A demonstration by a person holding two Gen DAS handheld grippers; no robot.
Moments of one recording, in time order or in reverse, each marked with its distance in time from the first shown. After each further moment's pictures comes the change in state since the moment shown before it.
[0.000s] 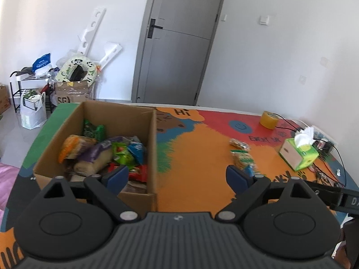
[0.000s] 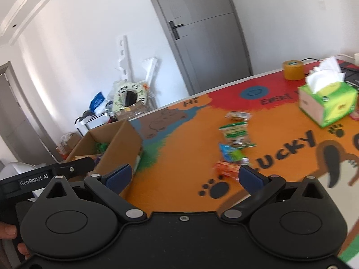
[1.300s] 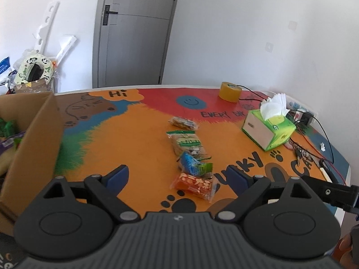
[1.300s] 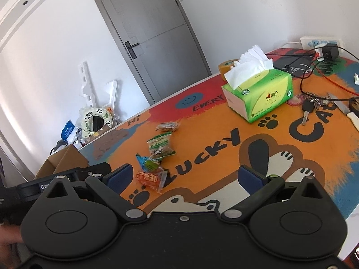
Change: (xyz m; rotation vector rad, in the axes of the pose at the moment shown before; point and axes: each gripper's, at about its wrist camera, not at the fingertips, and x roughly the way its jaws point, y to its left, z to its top) left arm 0.094 -0.110 -0.023 0.119 0.078 -0.134; right arm -0.012 -0.111 -0.014 0.156 -0.075 -0.122
